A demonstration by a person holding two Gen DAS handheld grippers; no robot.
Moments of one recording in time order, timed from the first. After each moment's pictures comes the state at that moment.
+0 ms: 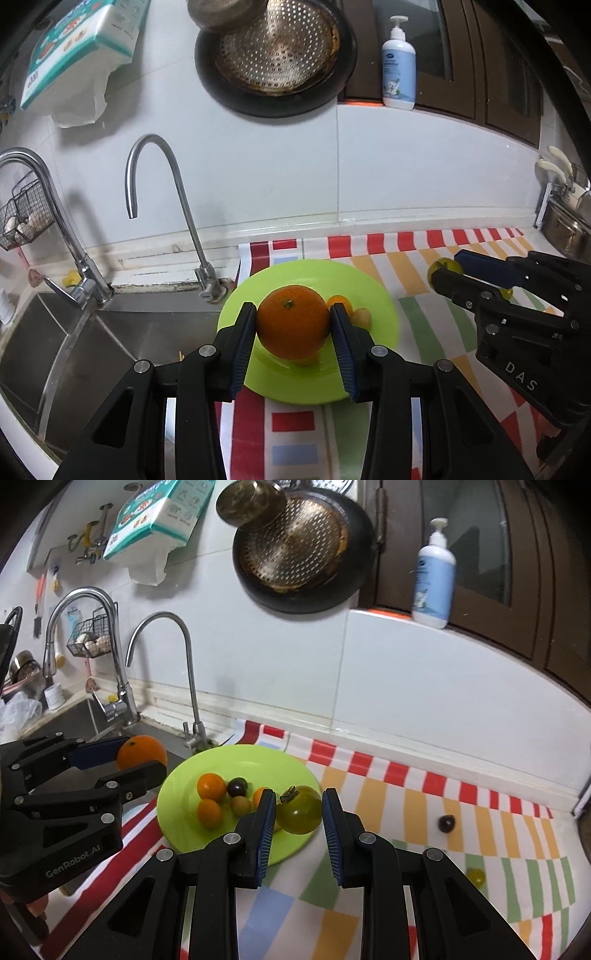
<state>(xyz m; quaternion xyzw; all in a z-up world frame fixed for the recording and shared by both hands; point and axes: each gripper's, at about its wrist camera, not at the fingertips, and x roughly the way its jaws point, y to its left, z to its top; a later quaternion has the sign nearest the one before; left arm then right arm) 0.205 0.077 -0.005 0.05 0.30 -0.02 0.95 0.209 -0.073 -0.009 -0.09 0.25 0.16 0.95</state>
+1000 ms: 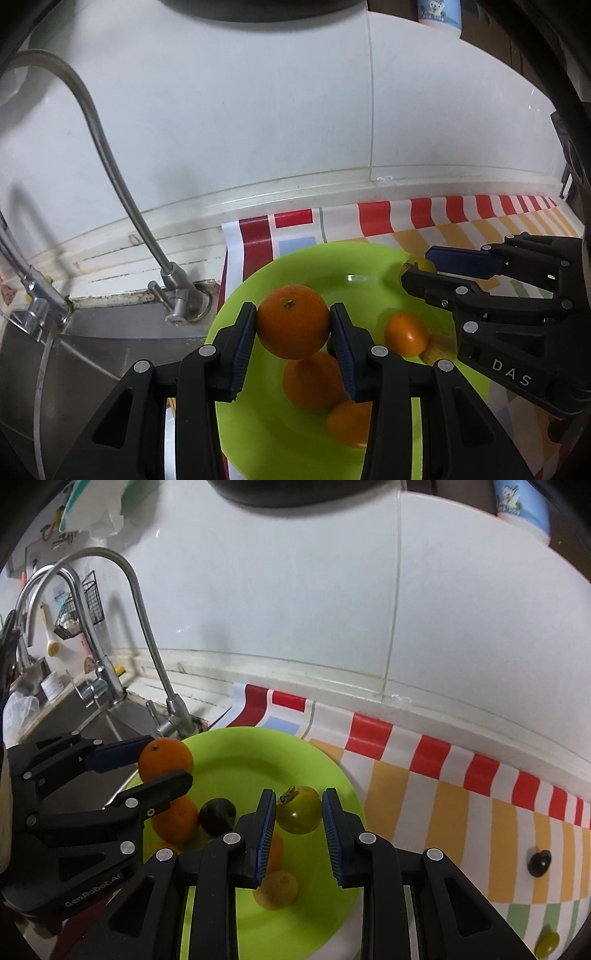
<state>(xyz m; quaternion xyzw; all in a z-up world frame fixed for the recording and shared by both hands) 0.335 0.098 -0.069 0.08 0.37 -0.04 0.92 0.351 -0.038 -0.077 -0.07 0.35 0.21 0.91</state>
